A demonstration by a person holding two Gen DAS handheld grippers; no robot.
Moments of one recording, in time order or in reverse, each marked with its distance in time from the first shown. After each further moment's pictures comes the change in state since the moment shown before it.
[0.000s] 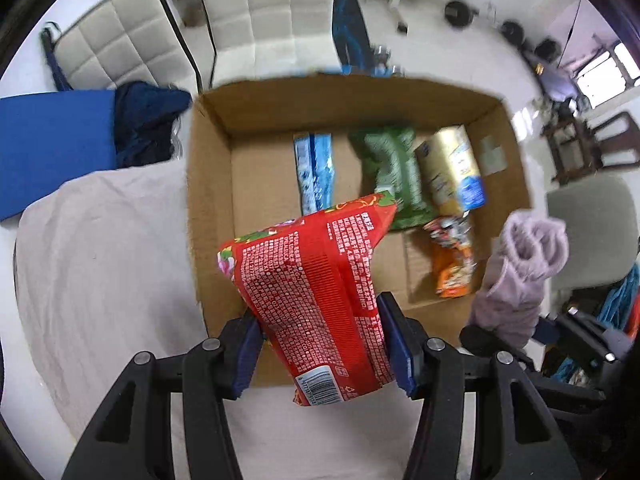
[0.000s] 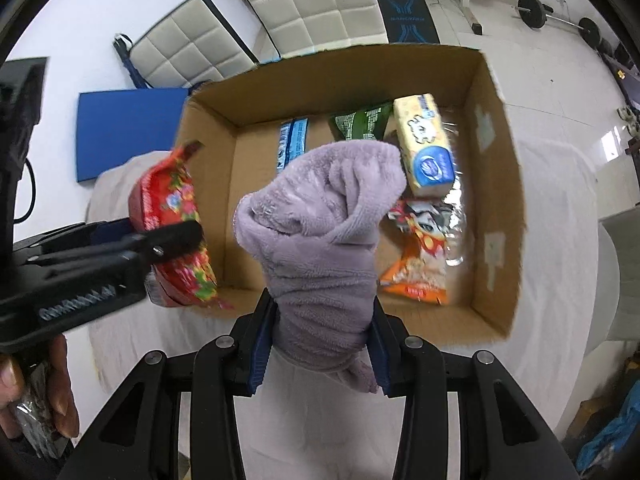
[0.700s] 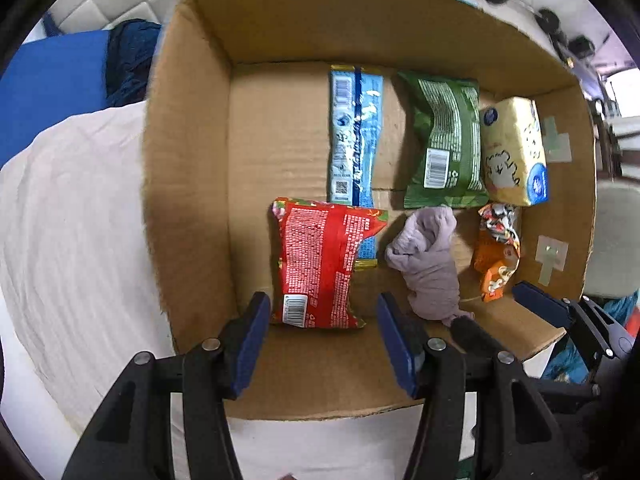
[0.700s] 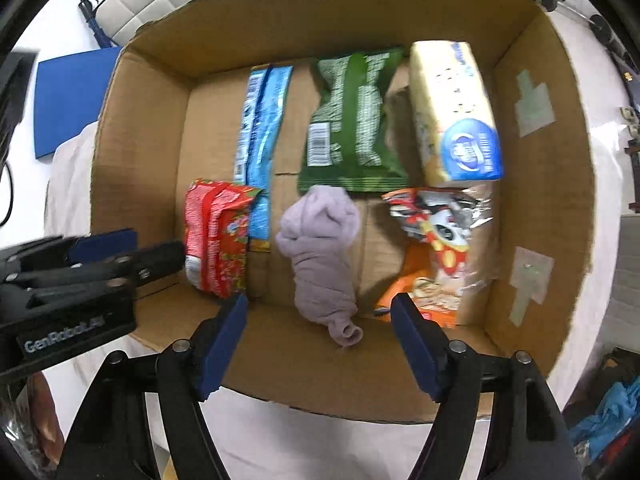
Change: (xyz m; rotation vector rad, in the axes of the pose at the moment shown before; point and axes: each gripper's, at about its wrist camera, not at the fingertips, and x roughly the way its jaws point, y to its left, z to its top) left arm 0.070 0.017 0.000 -0.114 0.137 -0.007; right arm 0.091 -0.015 0.036 -0.011 0.148 -0.087
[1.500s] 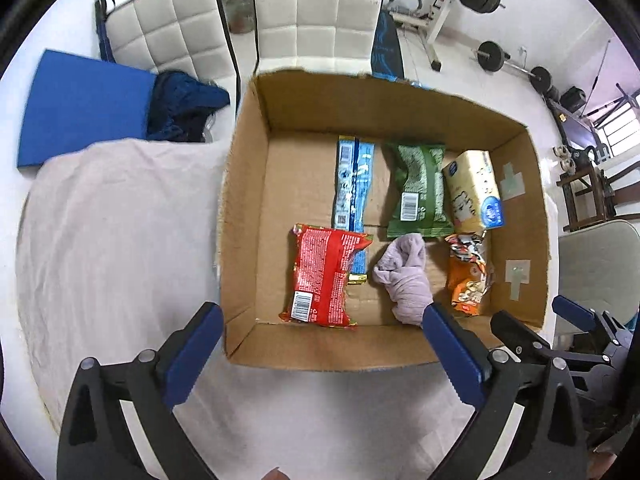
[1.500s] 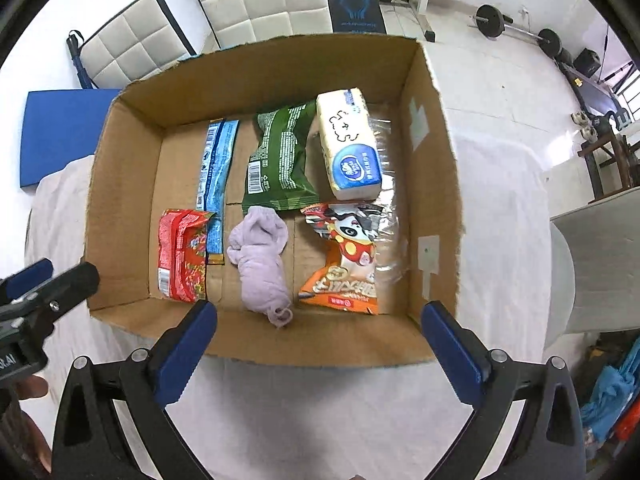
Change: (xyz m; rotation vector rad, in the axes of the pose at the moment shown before) left arm -0.070 -0.005 -0.055 -0.044 -0.303 0.027; right arm -0.067 -0.025 -0.051 0.055 -0.190 -0.128
